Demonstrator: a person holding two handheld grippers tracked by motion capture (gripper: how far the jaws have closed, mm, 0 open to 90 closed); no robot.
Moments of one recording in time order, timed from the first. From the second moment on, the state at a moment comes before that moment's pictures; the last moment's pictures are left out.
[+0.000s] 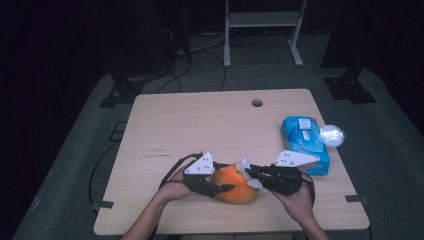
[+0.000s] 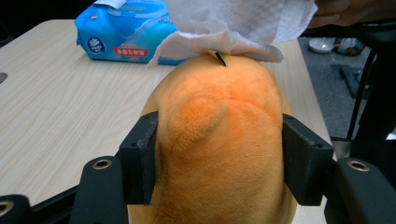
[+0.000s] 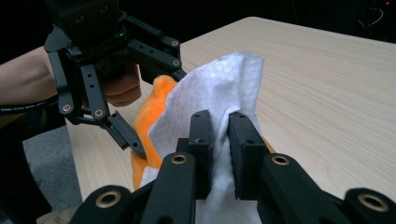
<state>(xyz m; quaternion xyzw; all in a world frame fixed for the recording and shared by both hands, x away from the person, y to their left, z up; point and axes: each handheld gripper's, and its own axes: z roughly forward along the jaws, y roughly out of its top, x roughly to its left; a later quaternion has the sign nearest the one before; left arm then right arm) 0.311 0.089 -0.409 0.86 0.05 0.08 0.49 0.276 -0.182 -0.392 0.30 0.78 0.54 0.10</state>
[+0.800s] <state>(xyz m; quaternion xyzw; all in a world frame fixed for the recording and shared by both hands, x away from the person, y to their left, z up) 0.321 0.095 -0.424 0.85 0.09 0.04 0.52 0.282 -0.195 -0.408 0.33 0.79 0.52 0.10</state>
